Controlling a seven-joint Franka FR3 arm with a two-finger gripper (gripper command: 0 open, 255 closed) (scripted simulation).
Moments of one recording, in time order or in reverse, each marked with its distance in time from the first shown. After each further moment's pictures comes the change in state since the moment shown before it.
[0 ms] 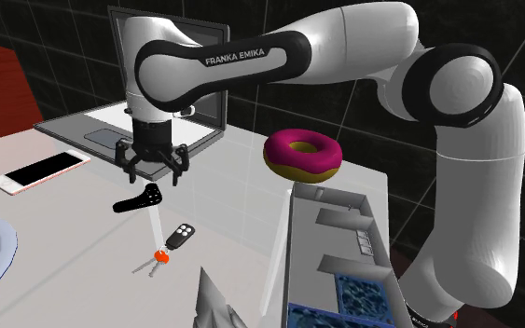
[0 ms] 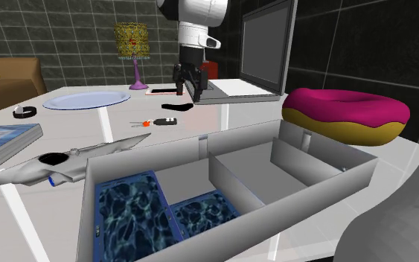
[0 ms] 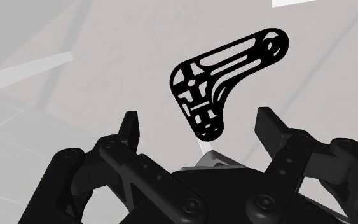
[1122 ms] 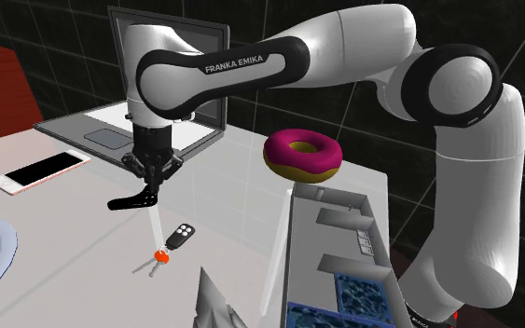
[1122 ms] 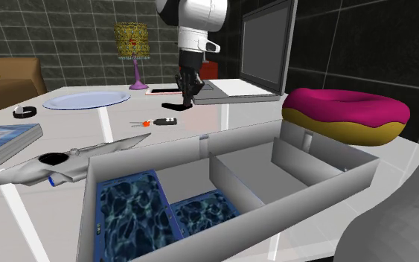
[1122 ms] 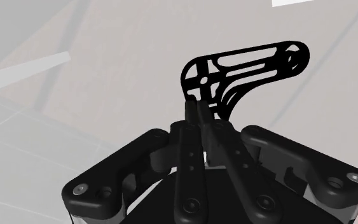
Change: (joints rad) arm 0.000 0.003 -0.001 -0.026 -0.003 0.034 0.002
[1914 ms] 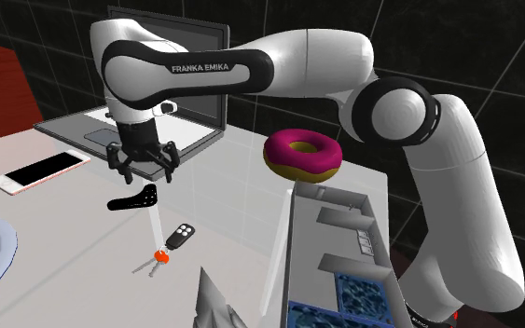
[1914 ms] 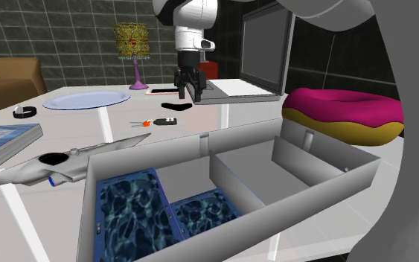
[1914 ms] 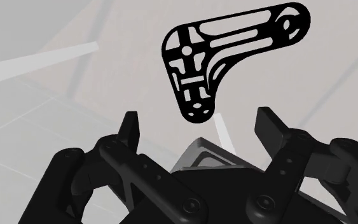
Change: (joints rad) arm 0.139 0.228 -0.065 0.394 -0.123 -0.300 0.059
